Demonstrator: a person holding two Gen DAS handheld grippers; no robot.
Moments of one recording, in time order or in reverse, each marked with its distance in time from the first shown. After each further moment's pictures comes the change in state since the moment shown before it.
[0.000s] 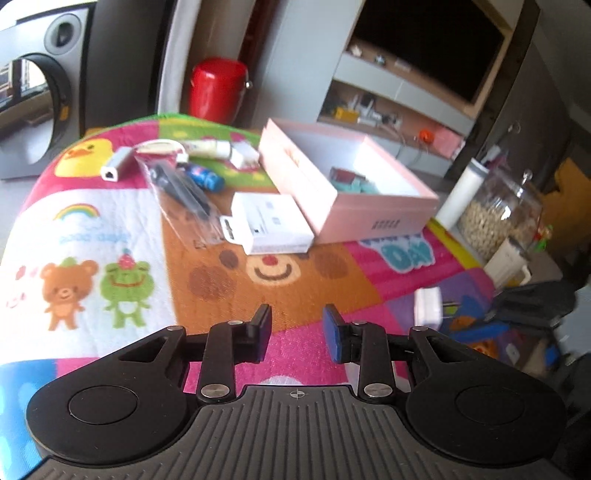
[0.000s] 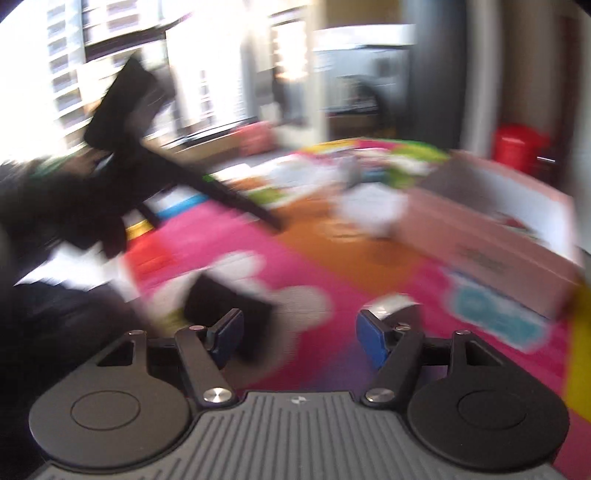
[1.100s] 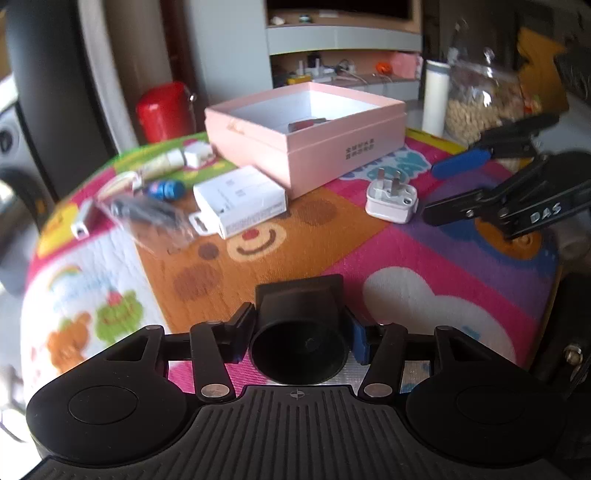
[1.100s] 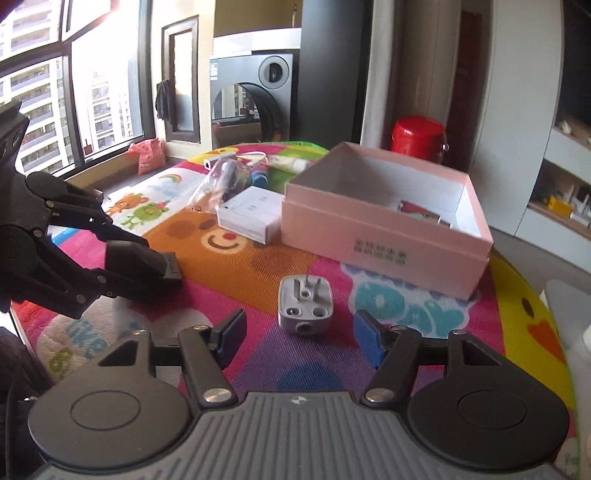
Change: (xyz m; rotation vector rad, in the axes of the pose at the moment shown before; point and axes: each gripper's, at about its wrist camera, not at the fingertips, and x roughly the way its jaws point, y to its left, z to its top) left arm 0.034 -0.026 -0.031 0.407 0.067 0.078; right arm 0.012 -0.038 -0.010 0.247 -0.092 -0.429
